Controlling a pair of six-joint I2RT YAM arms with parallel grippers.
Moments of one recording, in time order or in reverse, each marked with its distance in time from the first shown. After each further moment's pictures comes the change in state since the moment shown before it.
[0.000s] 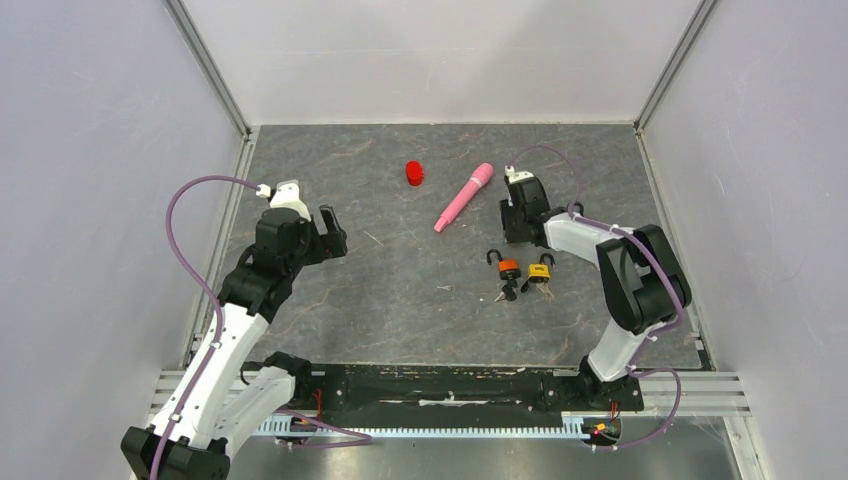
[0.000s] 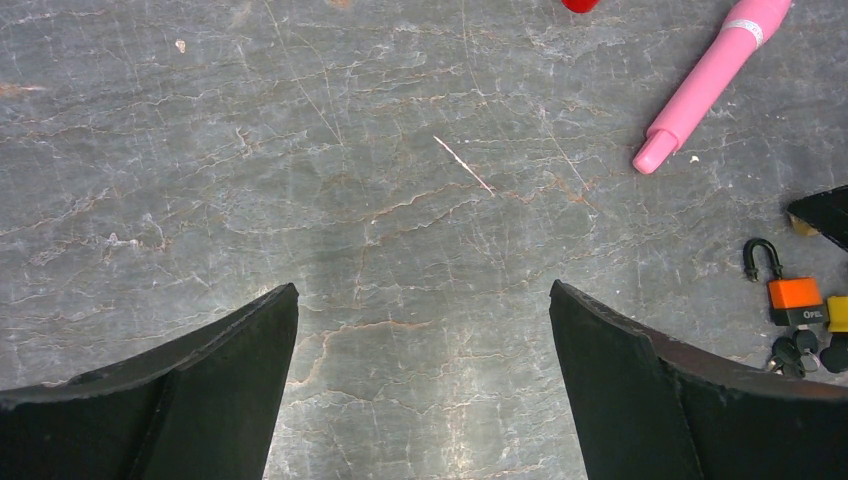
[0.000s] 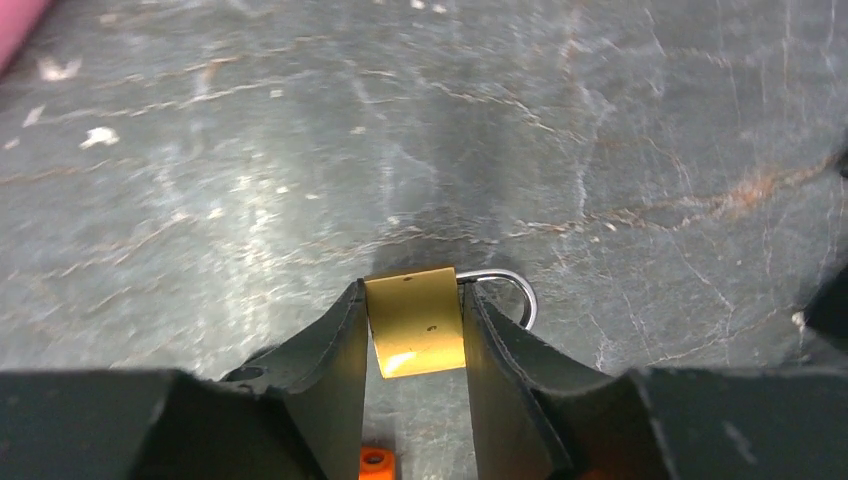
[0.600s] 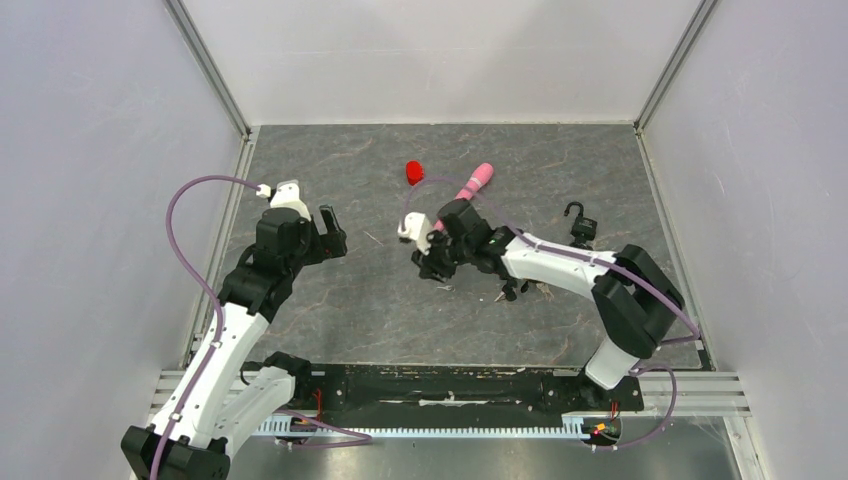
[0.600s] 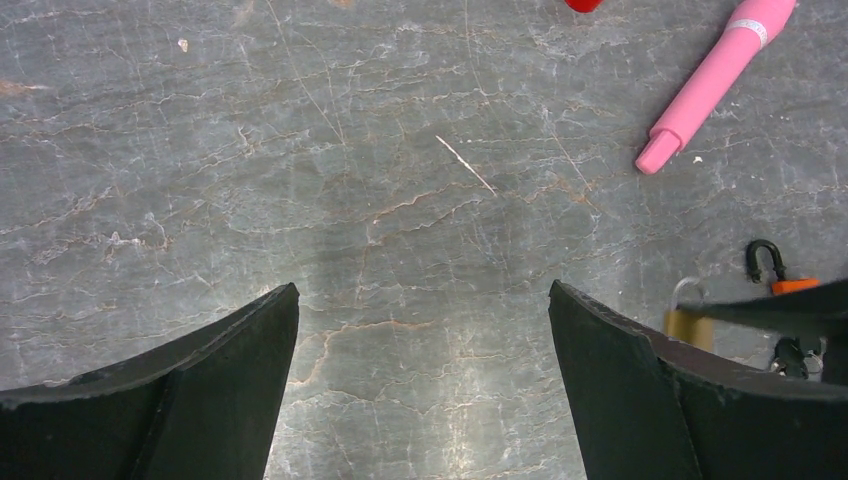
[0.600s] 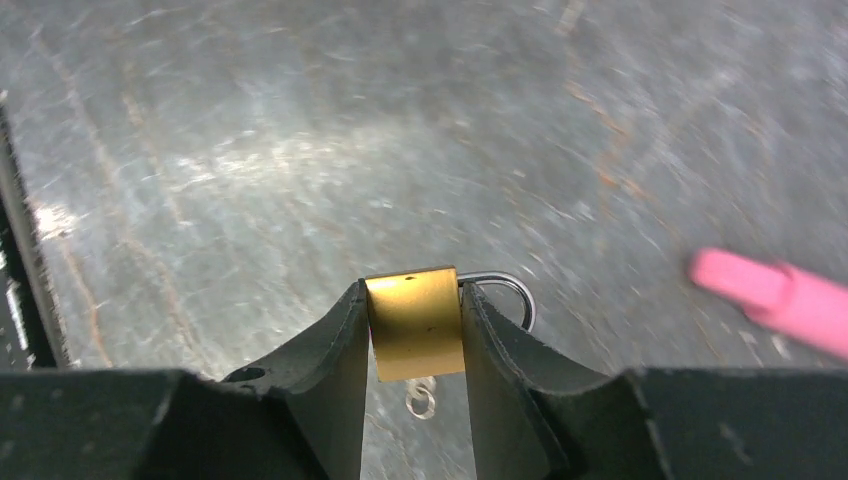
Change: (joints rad) left arm 0.000 0.002 0.000 0.000 -0.004 0.000; right arm 0.422 -0.104 0.078 -0.006 -0.519 -0.542
